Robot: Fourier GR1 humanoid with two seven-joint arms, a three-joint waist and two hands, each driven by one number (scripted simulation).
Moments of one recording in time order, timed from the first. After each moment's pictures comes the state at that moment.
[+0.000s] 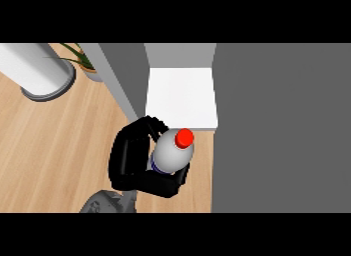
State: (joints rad) left arm -0.19 0.00 -0.46 -1.56 0.38 0.35 -0.35; right arm 1.04 -0.14 -0.20 -2.40 -0.29 0.62 -0.42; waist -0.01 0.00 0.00
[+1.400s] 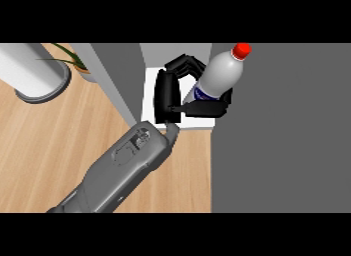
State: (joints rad) left arm -0.82 0.00 -0.52 -1.08 0.48 0.80 -0.29; right arm 0.94 -0.17 -0.27 -2.39 -0.33 0.62 -0.34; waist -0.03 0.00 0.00
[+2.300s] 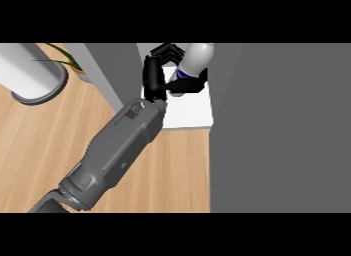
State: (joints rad) left arm -0.99 0.00 -0.37 -0.63 0.57 0.70 -0.49; right arm 0.94 -0.16 -0.29 -2.37 -0.37 0.67 -0.35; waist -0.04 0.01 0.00
